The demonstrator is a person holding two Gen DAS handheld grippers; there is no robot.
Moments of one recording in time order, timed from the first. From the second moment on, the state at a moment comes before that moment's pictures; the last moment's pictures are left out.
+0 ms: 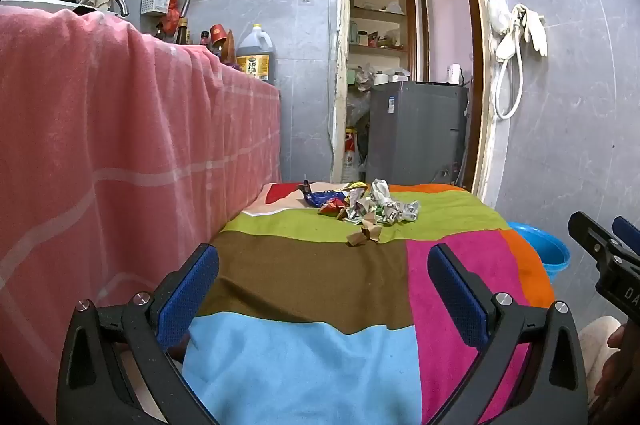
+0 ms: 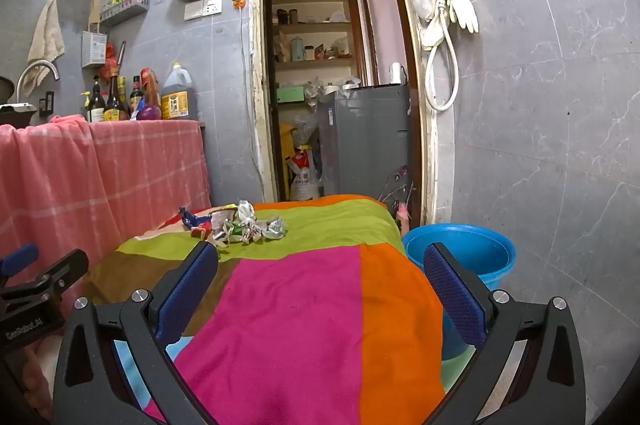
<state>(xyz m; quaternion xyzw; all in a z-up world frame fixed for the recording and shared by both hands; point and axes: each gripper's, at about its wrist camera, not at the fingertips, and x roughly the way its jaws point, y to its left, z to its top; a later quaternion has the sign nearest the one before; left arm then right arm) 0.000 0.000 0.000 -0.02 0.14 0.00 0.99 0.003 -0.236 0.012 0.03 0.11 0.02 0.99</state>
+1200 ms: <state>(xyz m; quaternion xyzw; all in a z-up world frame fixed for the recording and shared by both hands) 0.001 -0.006 0.002 -0.01 0.14 0.00 0.99 0.002 -0.237 0.011 0.03 0.11 0.02 0.99</state>
